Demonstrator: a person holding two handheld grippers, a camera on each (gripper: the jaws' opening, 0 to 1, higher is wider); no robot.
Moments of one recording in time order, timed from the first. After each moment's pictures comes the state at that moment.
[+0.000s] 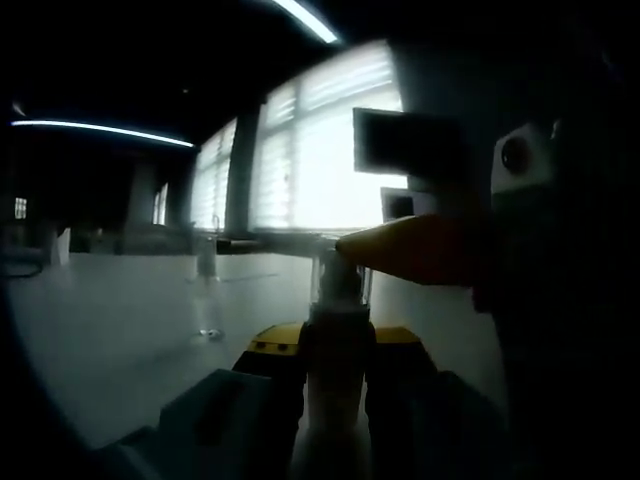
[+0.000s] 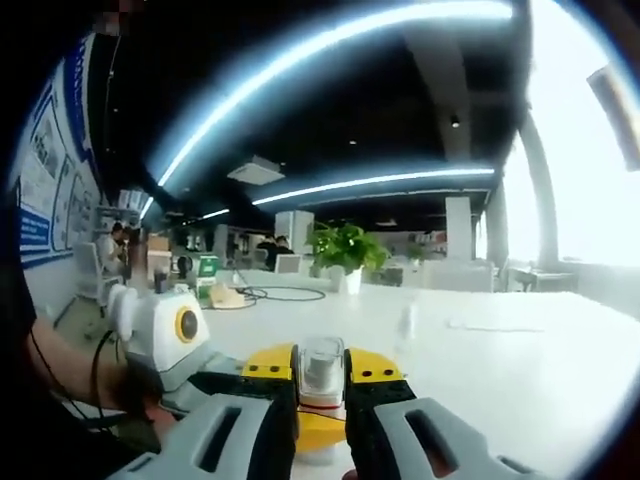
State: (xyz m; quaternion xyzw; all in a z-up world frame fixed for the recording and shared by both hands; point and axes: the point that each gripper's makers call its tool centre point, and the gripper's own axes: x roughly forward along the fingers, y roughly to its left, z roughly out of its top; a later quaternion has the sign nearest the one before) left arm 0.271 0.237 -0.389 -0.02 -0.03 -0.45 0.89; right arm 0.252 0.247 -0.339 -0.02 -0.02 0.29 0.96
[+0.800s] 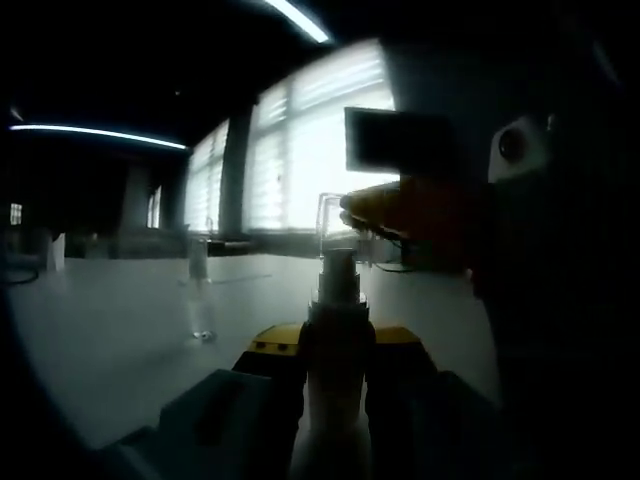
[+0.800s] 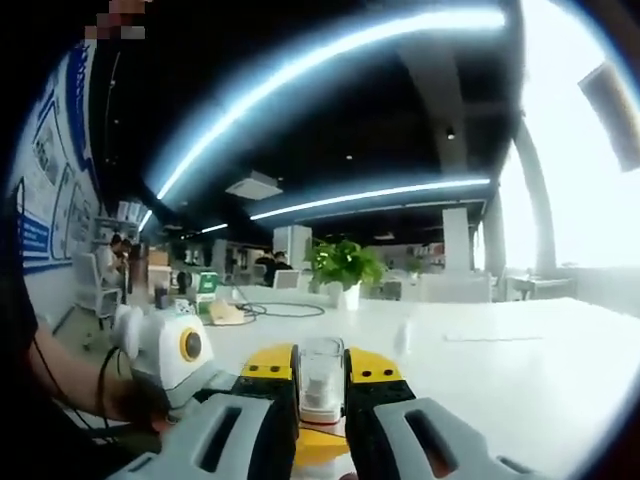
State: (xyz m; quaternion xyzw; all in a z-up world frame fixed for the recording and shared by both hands) left arm 0.268 0.232 -0.389 -0.01 -0.03 -0.46 0.89; right arm 0.245 0.237 -0.316 0.01 -0.06 0.28 0.96
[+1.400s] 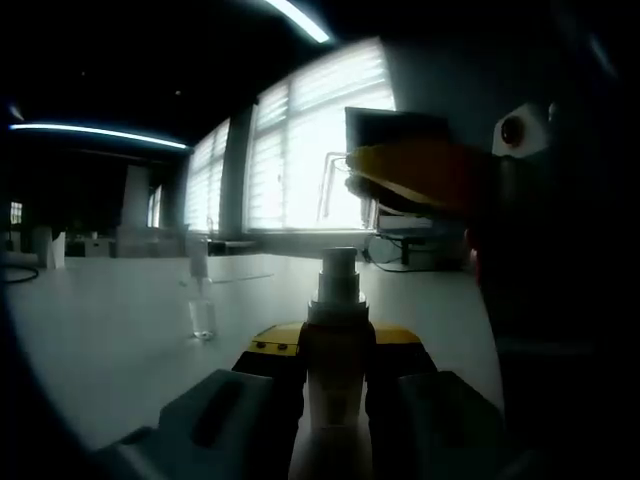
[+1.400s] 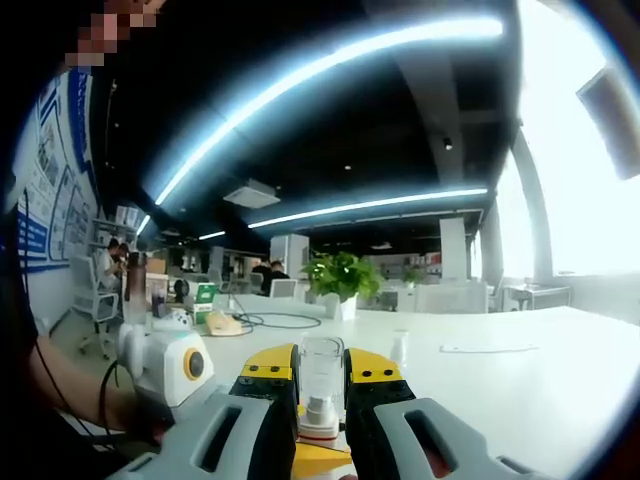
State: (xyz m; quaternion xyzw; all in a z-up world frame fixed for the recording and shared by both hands) left arm 0.268 0.233 -0.389 -0.01 -0.03 -0.46 0.89; right arm 0.242 0.237 -0.306 0.01 -0.07 0.28 0.96
